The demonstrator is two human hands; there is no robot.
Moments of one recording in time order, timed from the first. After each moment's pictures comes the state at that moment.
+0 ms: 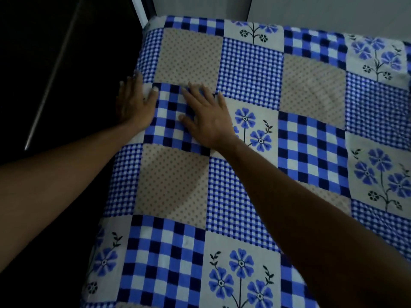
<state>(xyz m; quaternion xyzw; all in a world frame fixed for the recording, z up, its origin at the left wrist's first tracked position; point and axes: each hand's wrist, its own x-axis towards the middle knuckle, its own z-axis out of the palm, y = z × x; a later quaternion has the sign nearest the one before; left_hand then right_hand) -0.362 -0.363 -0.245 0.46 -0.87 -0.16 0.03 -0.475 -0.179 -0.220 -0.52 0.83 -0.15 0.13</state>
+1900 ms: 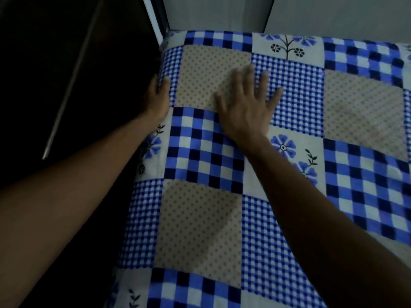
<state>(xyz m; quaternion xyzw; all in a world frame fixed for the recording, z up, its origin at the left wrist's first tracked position) -0.422 -0.433 -0.255 0.48 -0.74 -0.46 0.10 -0.530 -0.242 -0.235 -0.31 0.94 -0.09 0.06</state>
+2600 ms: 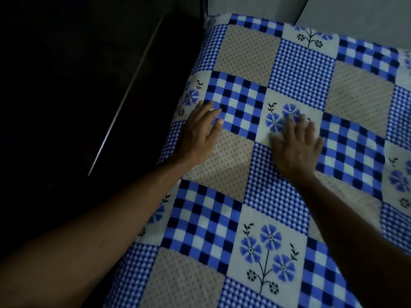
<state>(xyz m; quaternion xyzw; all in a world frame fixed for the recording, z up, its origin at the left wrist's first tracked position) -0.275 -0.251 -0.213 0.30 -0.90 -0.29 0.15 -0.447 -0.064 -0.212 -0.30 0.94 -0.07 0.13</state>
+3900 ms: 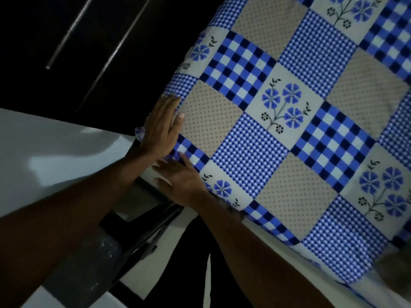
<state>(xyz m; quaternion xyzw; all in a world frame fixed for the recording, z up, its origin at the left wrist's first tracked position) 0.059 0.017 -0.181 0.47 -0.85 -0.22 0.10 -0.006 0.161 -0.200 -0.73 0.56 -0.19 0.35</state>
